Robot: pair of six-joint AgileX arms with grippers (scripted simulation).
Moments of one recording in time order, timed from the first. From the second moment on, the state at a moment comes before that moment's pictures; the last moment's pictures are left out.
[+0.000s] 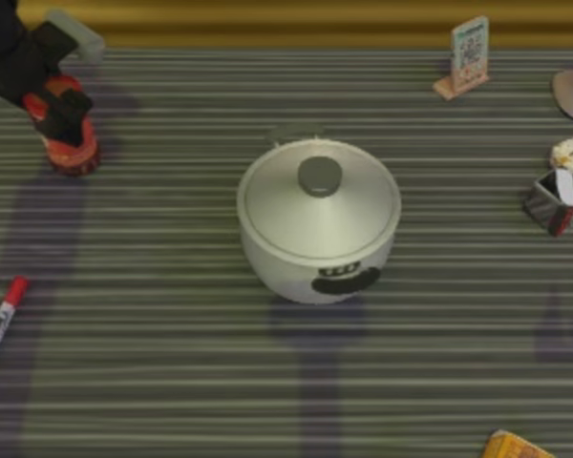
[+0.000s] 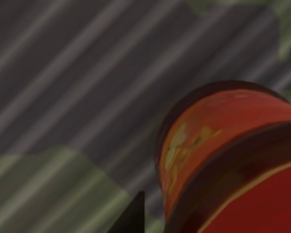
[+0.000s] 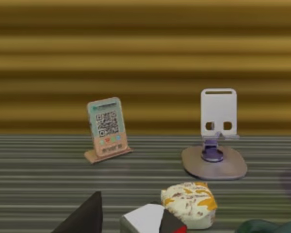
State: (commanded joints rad) left arm 0.01 2.66 2.49 -1.26 0.16 0.79; right arm 0.00 0.00 0.00 0.00 0.00 0.00
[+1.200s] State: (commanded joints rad) left arm 0.02 2.58 2.41 -1.26 0.16 0.79; right arm 0.00 0.00 0.00 0.00 0.00 0.00
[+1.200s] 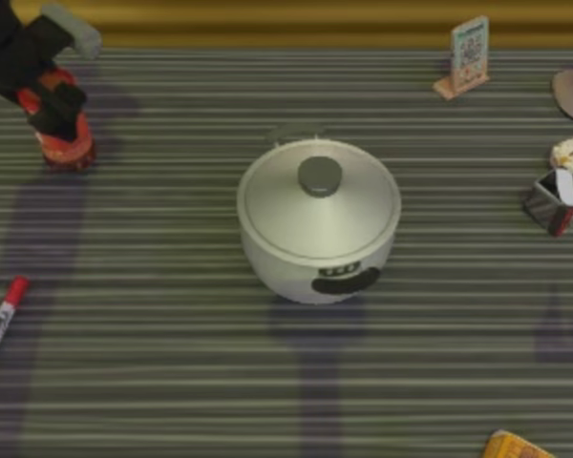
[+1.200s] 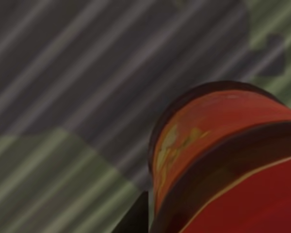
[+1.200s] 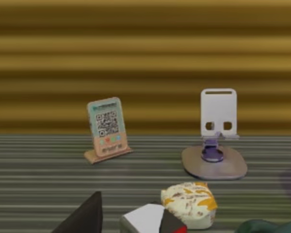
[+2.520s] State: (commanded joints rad) left arm -0.04 2.09 1.83 -1.19 0.10 0.57; right arm 0.00 0.00 0.00 0.00 0.00 0.00
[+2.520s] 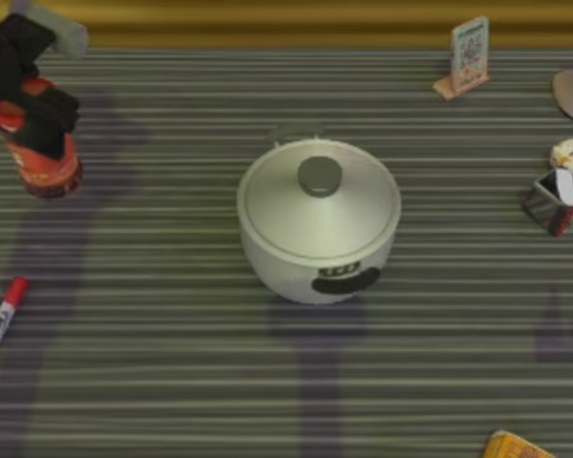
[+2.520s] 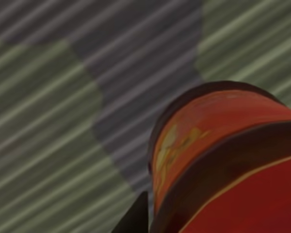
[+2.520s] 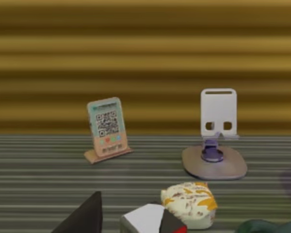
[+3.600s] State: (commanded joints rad) left arm -0.32 1.99 1.54 -0.94 -0.07 -0.30; right arm 0.00 0.00 0.00 0.00 0.00 0.00
